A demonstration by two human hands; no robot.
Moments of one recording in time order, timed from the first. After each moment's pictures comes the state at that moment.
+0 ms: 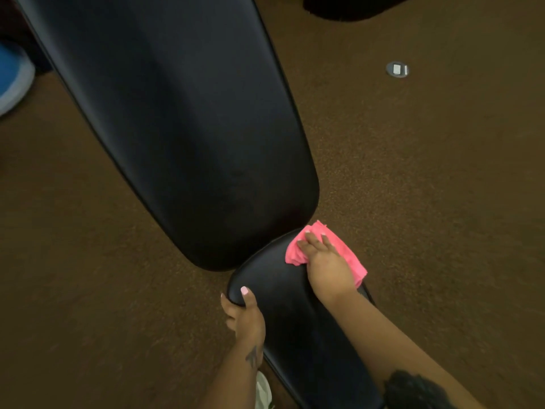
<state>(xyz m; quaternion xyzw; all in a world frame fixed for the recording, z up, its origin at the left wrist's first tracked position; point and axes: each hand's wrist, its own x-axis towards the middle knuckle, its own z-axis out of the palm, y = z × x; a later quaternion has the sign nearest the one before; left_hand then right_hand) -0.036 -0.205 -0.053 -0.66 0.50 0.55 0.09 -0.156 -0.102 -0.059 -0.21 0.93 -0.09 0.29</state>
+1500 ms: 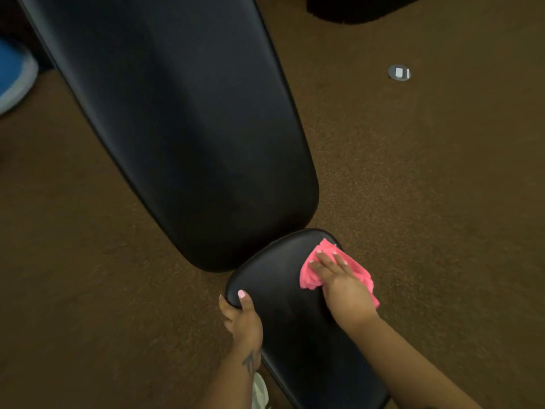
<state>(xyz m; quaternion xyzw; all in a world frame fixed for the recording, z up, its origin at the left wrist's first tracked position) -0.036 -0.202 -0.050 -0.66 0.49 0.56 0.08 -0.141 -0.060 -0.045 -0.22 0.91 -0.06 0.34</state>
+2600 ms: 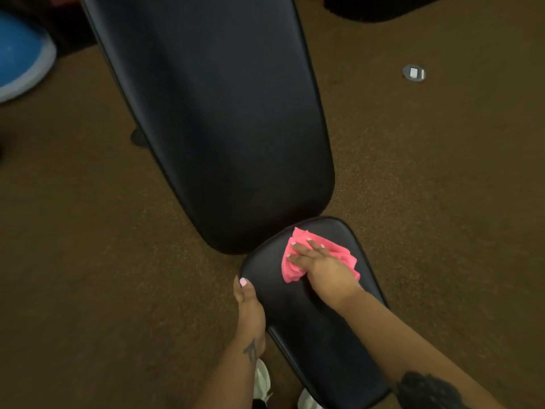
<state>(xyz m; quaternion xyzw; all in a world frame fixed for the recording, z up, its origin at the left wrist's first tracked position) -0.006 -0.214 -0.076 -0.61 0.41 0.68 0.05 -0.133 -0.104 -0.051 -0.35 0.86 -0.08 0.36</state>
